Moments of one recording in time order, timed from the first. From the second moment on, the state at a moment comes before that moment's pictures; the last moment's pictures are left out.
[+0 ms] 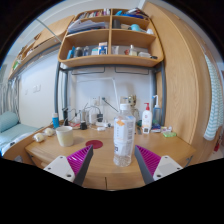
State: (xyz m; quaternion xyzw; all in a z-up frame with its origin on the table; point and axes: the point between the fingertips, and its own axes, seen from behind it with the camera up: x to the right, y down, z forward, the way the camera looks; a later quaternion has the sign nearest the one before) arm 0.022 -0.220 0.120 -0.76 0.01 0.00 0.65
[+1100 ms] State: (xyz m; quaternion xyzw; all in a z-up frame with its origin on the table) arm 0.075 -0.095 0.121 -0.71 -0.01 -0.01 0.71
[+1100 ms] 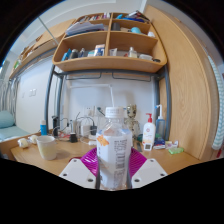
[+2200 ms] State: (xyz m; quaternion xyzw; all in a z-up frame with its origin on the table) arm -0.130 0.031 0.176 -0.21 -0.67 -0.61 0.37
